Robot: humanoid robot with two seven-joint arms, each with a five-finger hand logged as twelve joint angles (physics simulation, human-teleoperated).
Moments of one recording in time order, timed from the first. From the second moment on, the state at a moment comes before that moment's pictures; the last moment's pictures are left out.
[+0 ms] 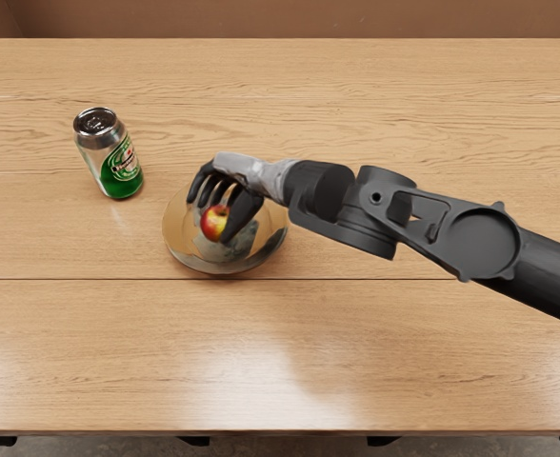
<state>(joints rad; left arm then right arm) 0.00 0.00 0.33 -0.15 0.09 -0.05 0.07 1.06 -0.11 0.48 1.36 -1.04 0.07 -0.61</state>
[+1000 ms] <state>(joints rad) 0.00 0.00 0.33 -0.15 0.09 -0.05 0.07 0.78 -0.74 0.80 1.35 0.15 0.61 -0.61</state>
